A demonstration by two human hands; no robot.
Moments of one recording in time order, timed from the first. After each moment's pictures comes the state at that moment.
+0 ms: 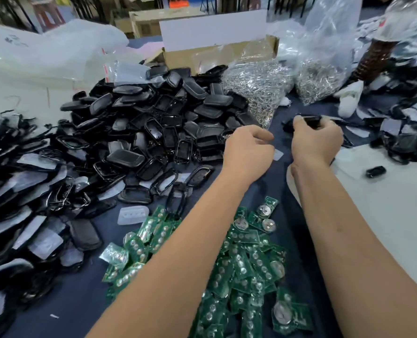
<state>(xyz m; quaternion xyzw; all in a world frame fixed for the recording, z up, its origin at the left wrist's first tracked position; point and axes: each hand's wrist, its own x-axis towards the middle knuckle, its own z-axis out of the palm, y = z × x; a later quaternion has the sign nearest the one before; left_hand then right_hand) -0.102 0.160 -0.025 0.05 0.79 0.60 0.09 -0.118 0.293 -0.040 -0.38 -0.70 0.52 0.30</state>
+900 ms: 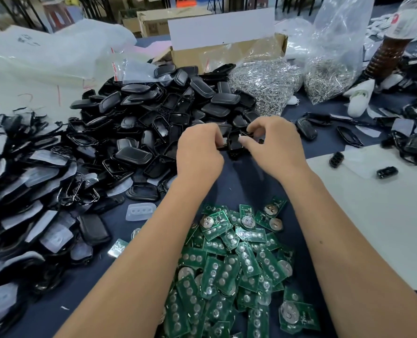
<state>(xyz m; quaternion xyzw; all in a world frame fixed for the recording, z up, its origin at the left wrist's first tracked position) -0.110 0.078 -0.020 0.09 0.94 0.29 -0.12 -0.103 0.243 -0.030 -0.03 -0.94 0.29 0.18</state>
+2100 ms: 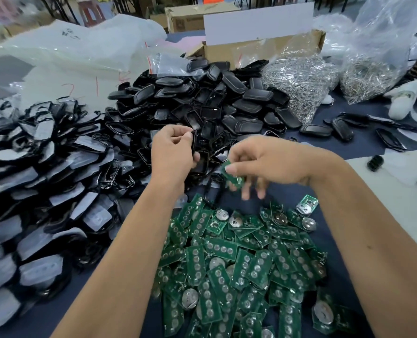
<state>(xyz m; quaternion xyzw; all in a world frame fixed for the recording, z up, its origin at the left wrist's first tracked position) -0.094 -0.006 -0.023 -0.14 0.73 0.67 -0.09 -0.083 0.193 0.007 0.22 -0.85 0.42 -0.25</state>
